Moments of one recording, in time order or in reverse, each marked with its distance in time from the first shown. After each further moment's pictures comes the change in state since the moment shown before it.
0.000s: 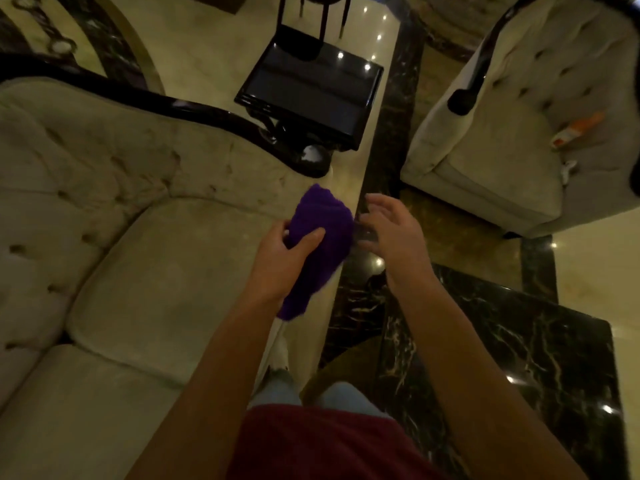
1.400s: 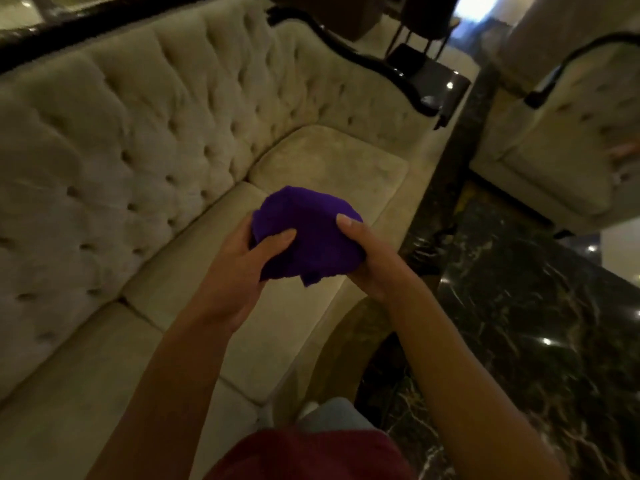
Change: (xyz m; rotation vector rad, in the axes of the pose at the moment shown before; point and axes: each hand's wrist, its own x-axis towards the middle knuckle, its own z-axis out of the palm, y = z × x) left_hand -0.704 -0.222 -0.336 -0.353 0.043 0.257; right_hand -0.689 0.200 0.215 0.183 -0.721 0.001
